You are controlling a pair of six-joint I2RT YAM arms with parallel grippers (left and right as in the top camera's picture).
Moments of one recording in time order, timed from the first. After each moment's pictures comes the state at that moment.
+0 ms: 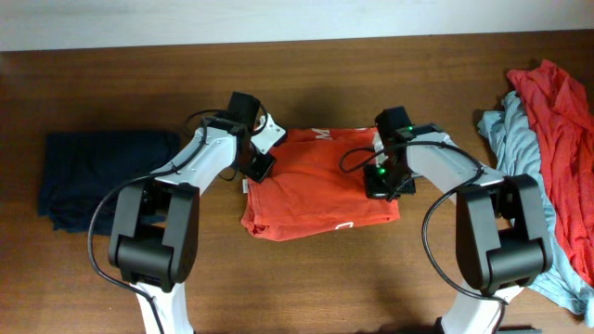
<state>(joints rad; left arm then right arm) -0.30 2.08 1.41 -0.68 0.18 0.35 0.18 1.94 1.21 -0.87 -0.13 0.21</state>
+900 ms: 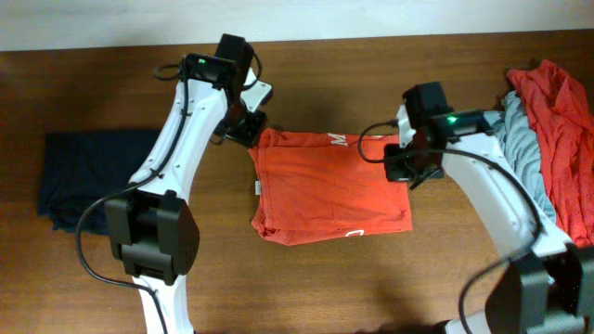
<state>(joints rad) -0.30 2.12 1.99 -1.32 0.10 0.18 0.15 1.64 1.34 -1.04 -0.12 0.16</state>
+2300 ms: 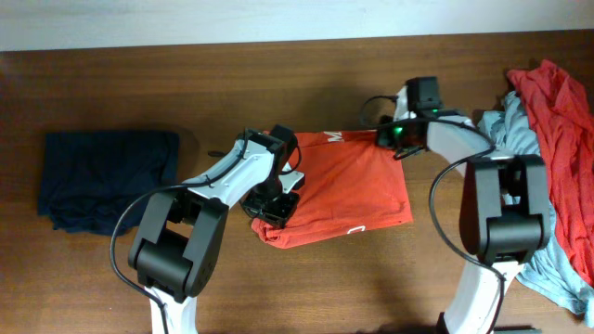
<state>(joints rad) -0.50 2.07 1.39 -1.10 0.25 0.01 0.02 2.09 1.36 -0.44 -0.27 0.30</state>
